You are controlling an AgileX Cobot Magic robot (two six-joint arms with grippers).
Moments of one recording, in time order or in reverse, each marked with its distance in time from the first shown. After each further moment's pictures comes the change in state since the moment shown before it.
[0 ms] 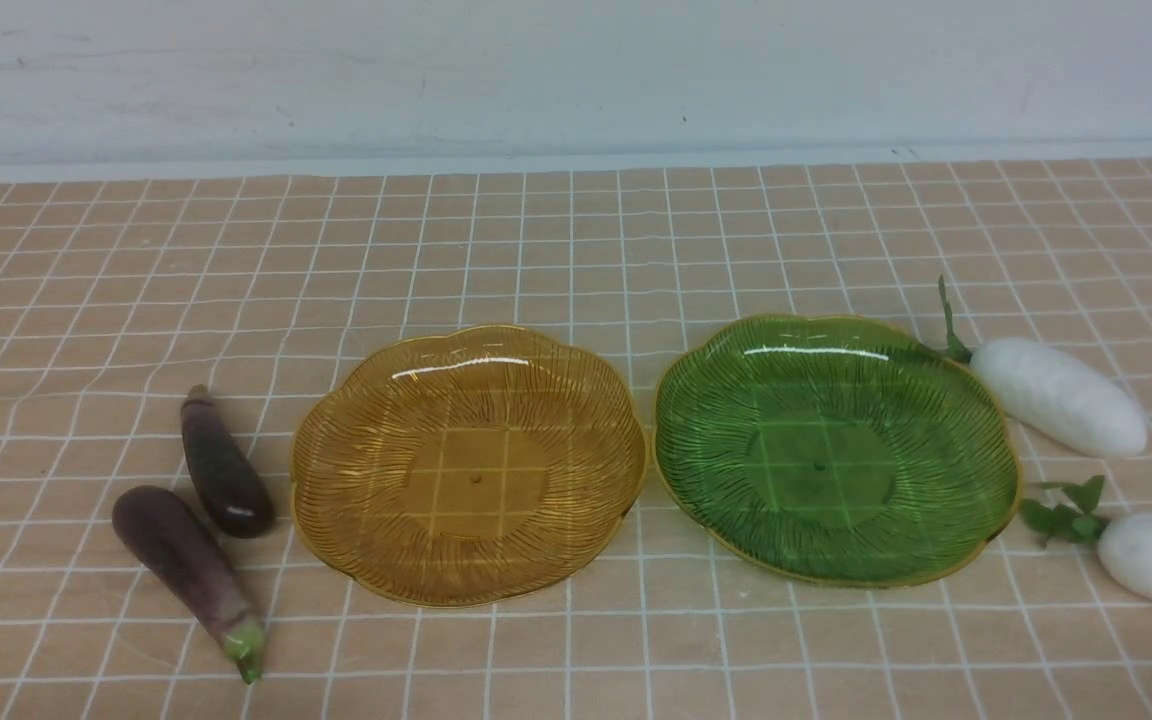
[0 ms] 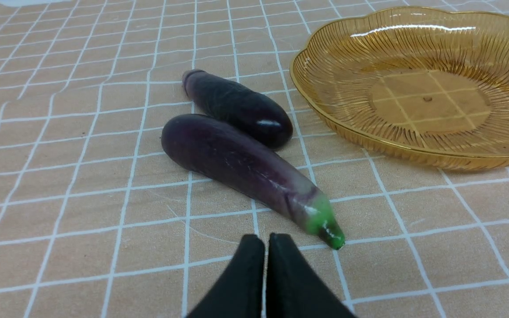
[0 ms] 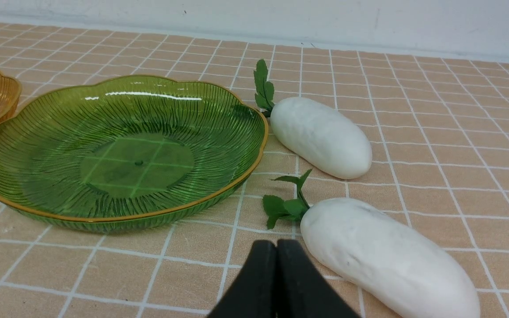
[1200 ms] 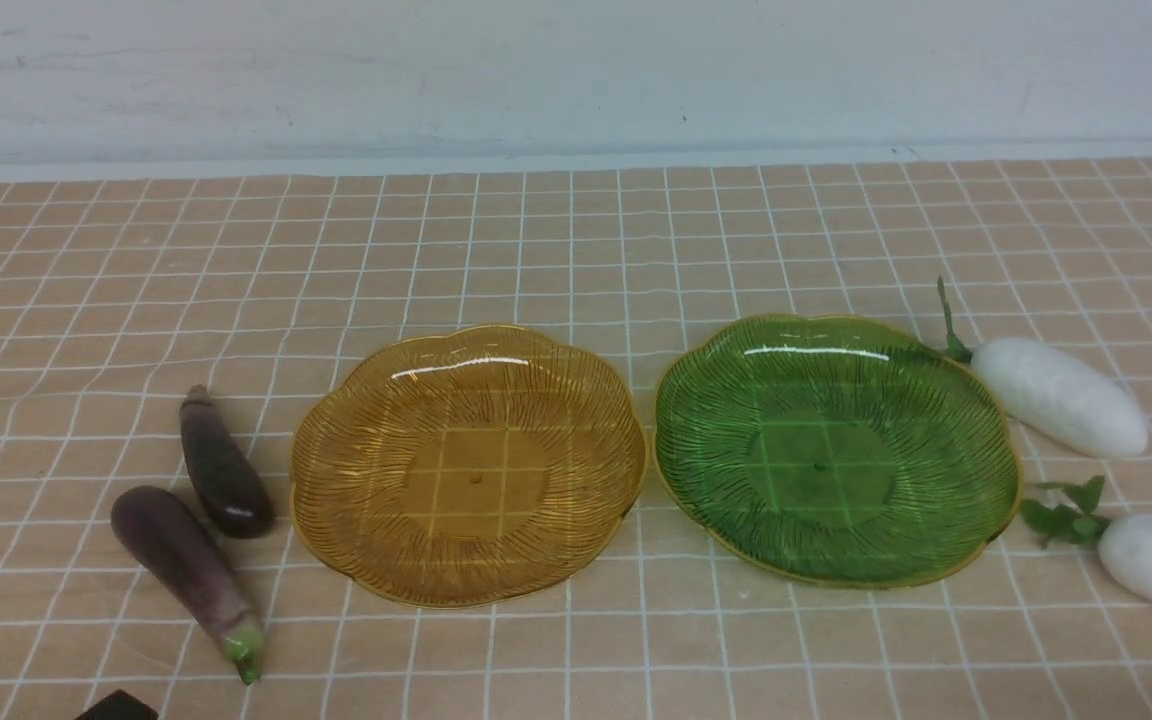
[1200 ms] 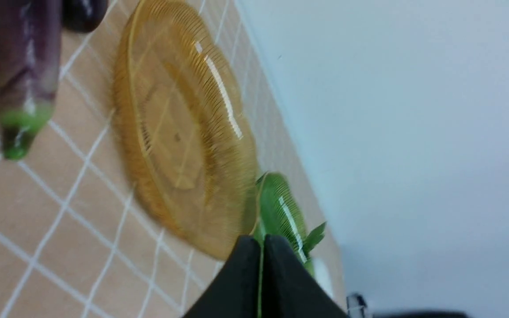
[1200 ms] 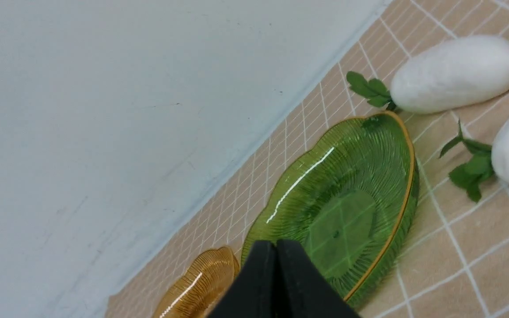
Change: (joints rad) right arm 0.000 0.000 -0.006 0.681 -0.098 0.265; left arm 0.000 0.000 -0.008 -0.838 -0.066 -0.454
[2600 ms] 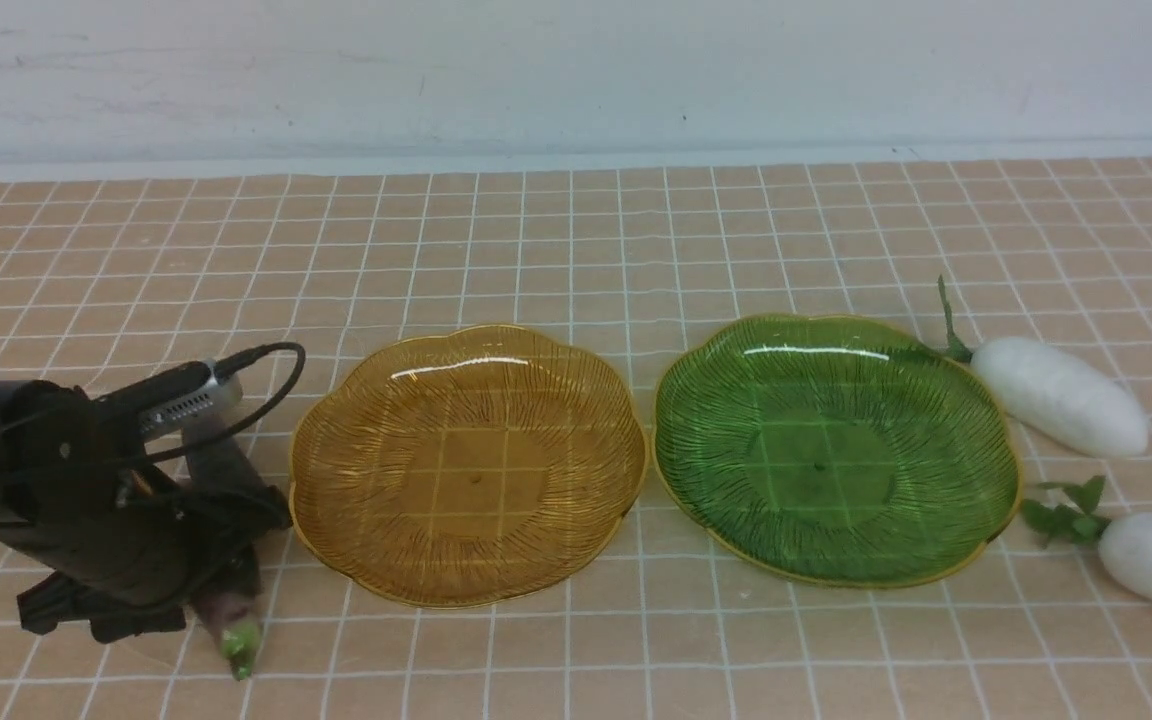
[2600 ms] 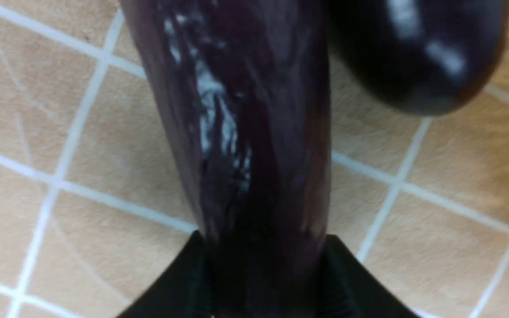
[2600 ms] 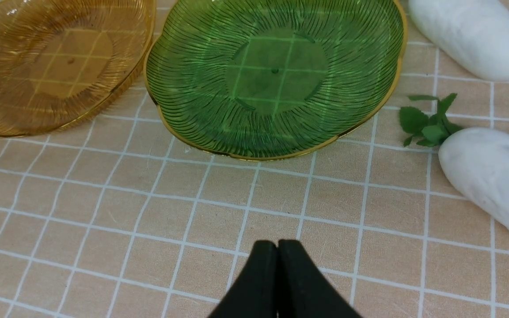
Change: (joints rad) right arm 0.000 0.599 -0.657 -0.362 0.702 -0.385; left arm -0.001 1.650 -0.794 0.838 0.189 -0.109
